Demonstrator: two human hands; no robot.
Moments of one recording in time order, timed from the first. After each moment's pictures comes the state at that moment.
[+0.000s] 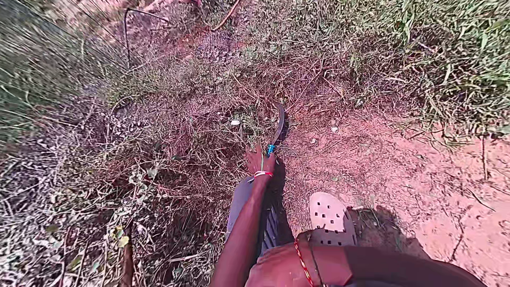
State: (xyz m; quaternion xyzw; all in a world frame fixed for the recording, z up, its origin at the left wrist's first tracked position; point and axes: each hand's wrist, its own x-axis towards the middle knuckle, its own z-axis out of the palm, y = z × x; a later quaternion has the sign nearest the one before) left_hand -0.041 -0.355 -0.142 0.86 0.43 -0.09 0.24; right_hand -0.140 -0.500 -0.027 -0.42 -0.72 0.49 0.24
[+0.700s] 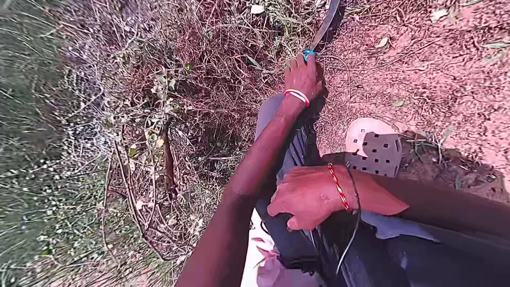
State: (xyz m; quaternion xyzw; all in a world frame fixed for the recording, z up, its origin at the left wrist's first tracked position) left_hand -0.054 -0.363 -0.142 0.95 0.19 -0.21 0.11; right_hand -0.138 -0.491 -0.037 -0.35 -0.76 0.51 0.19
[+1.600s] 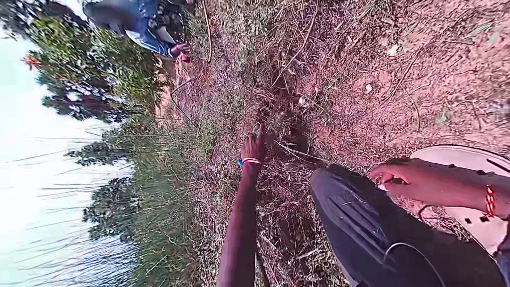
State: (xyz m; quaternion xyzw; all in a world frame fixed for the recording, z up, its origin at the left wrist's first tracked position) left_hand 0.007 -0.187 -0.038 0.92 0.14 -0.25 -0.27; right_hand -0.089 -0.562 -0.175 -0.68 -0.22 0.50 0.49
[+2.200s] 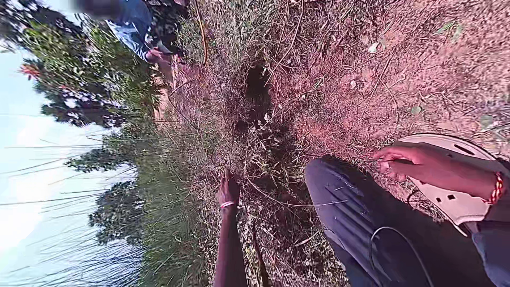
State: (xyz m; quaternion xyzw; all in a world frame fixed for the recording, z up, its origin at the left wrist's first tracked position) left_hand -0.132 -0.093 0.008 0.90 0.32 -0.16 -0.27; right_hand -0.115 -0.591 -0.194 -0.63 -0.08 0.41 0.66
